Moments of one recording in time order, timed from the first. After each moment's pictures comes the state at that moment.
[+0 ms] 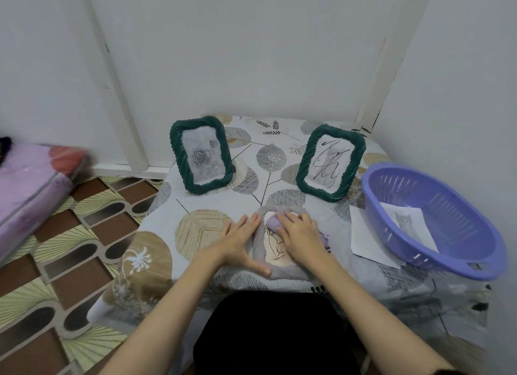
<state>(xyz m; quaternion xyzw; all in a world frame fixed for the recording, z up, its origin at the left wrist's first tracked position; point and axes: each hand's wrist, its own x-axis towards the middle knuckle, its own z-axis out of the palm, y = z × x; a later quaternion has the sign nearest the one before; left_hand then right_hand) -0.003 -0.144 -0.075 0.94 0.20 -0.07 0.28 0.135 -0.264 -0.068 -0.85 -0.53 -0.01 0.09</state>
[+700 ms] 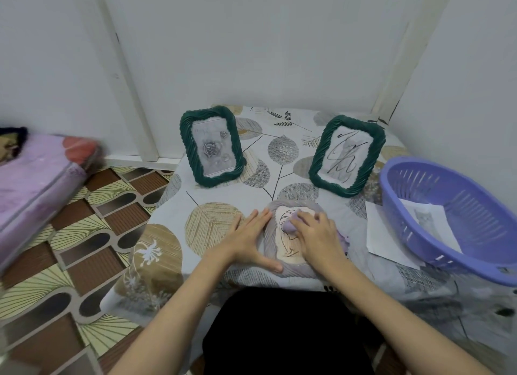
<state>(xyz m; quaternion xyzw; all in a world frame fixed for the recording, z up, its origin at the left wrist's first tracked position) -0.006 -0.146 -0.079 0.94 0.20 -0.03 0.28 0.139 -0.272 -0.087 -0.83 -0.53 -0.13 0.12</state>
